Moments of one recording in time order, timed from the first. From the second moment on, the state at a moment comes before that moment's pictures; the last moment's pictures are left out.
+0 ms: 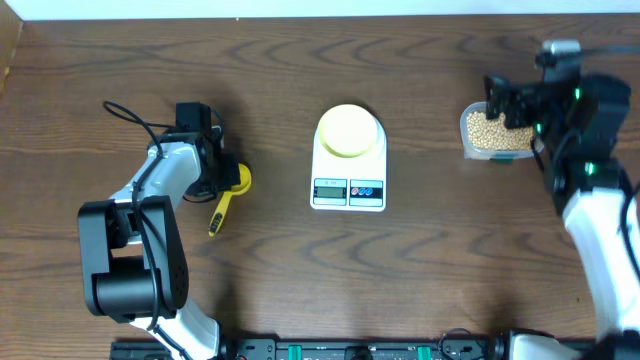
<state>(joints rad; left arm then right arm) 0.07 1.83 1.07 -0.63 0.05 -0.15 -0.10 1.40 1.03 -0.06 -0.30 -0.02</state>
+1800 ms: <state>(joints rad) 0.07 1.59 1.10 -0.19 0.04 -1.28 0.15 2.04 1.40 0.48 -0.85 0.36</state>
